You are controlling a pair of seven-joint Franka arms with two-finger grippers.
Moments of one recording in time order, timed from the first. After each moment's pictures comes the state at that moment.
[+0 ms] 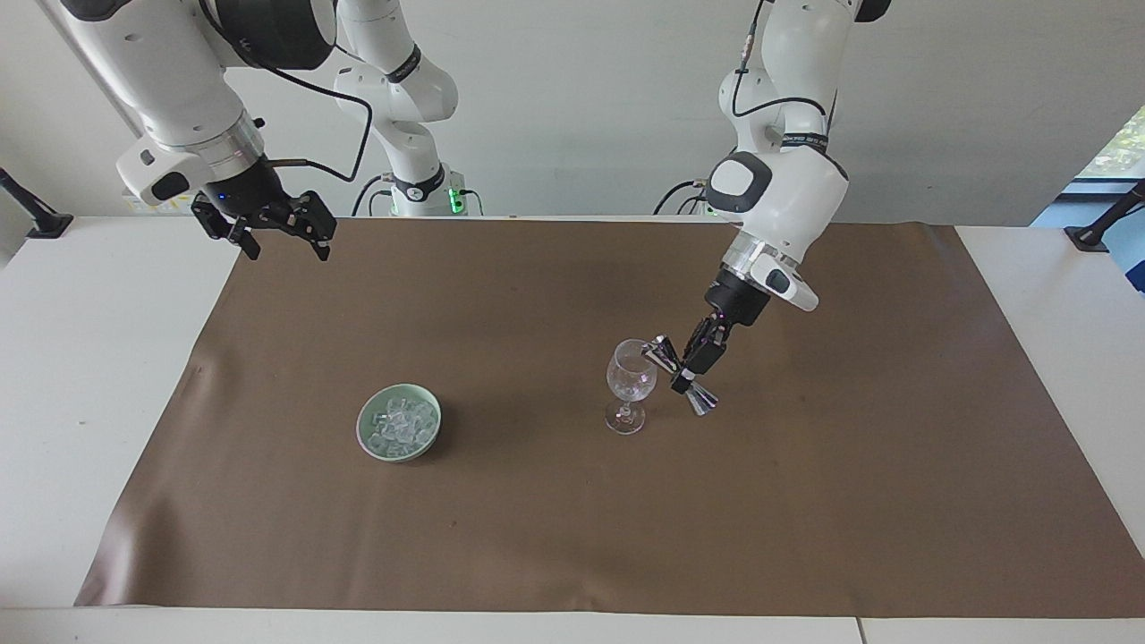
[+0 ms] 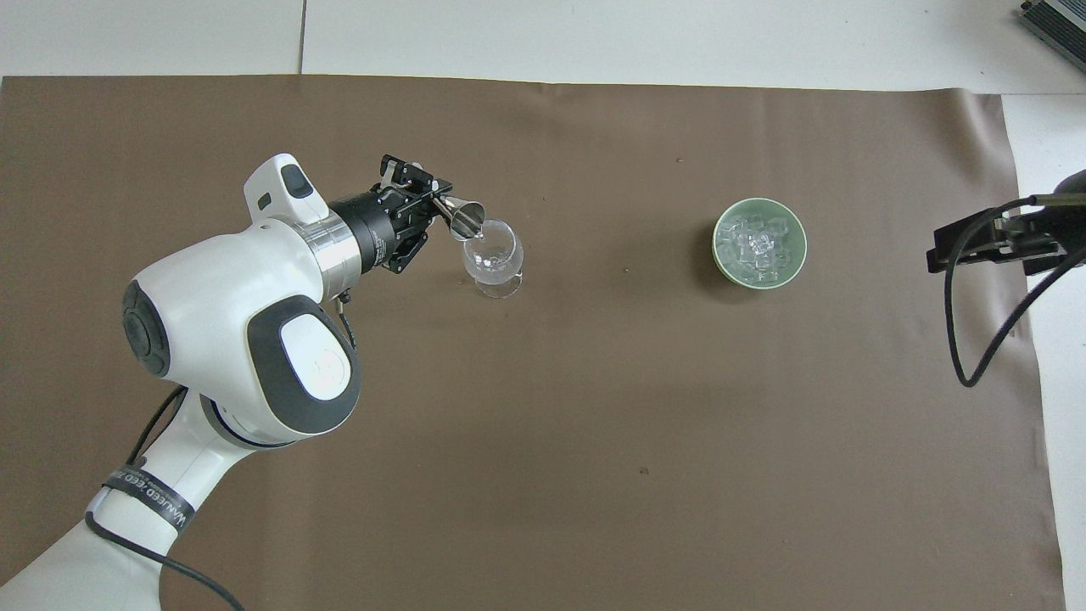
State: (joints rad) left arm -0.36 0.16 -0.13 -2.00 -0.89 2.87 -0.81; right arm -0.06 0.10 0.04 -1.44 0.01 1.48 0.02
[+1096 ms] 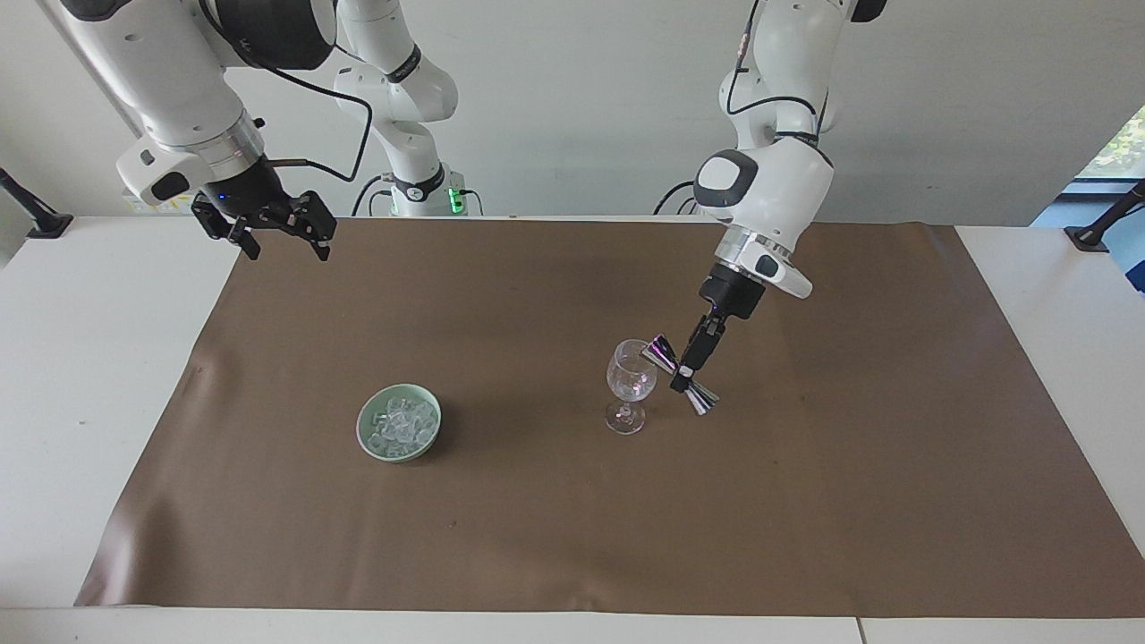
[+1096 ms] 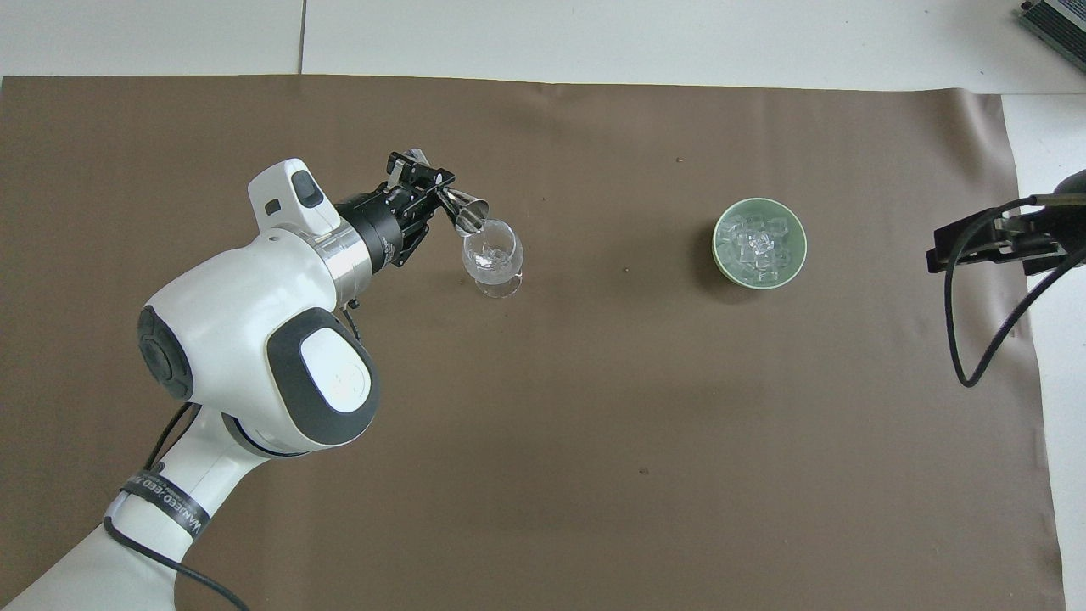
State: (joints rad) left arm -0.40 0.16 -0.13 -2.00 -0.89 2.97 -0.72; right arm -0.06 0.10 0.04 -1.44 0.01 1.48 0.02
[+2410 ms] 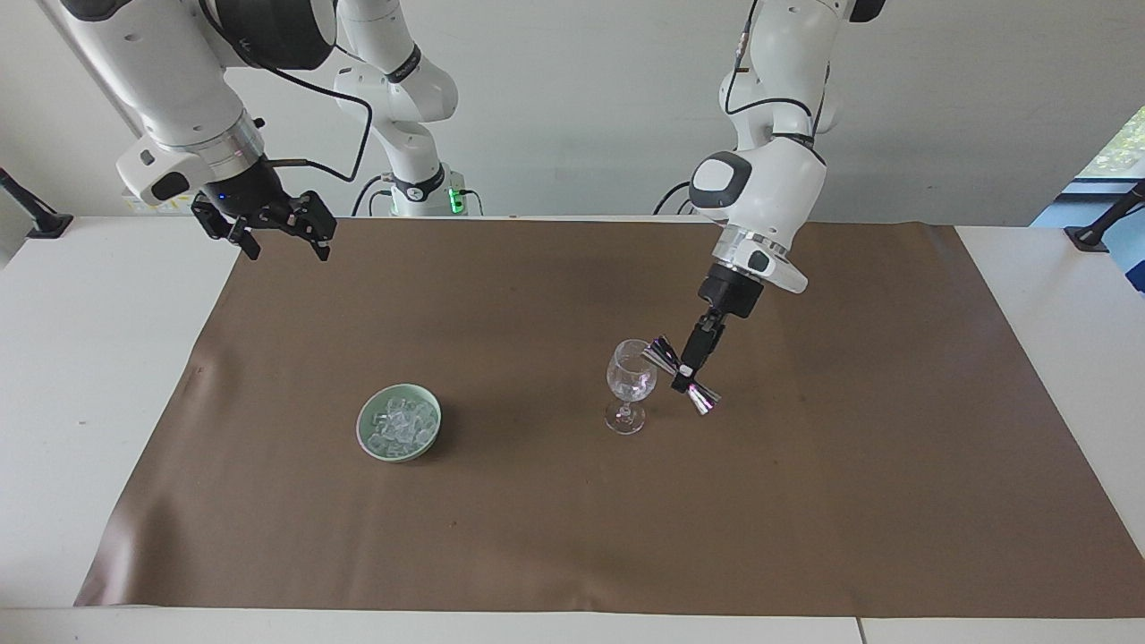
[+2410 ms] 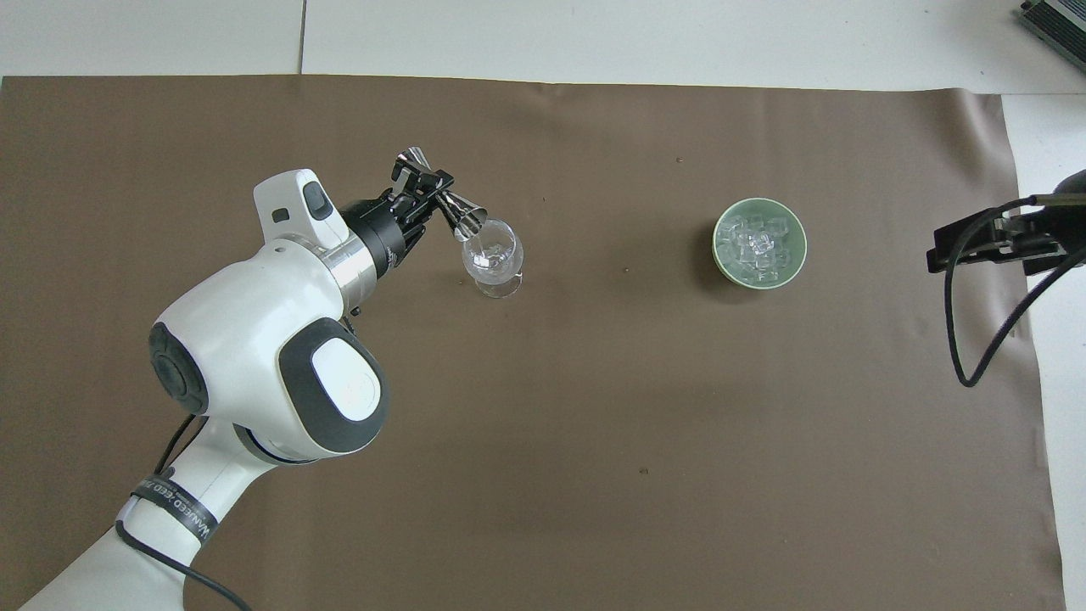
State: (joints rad) left arm -0.42 0.16 -0.13 -2.02 -0.89 3.04 -0.62; right arm -0.06 0.10 0.04 -1.44 0.01 1.48 0.02
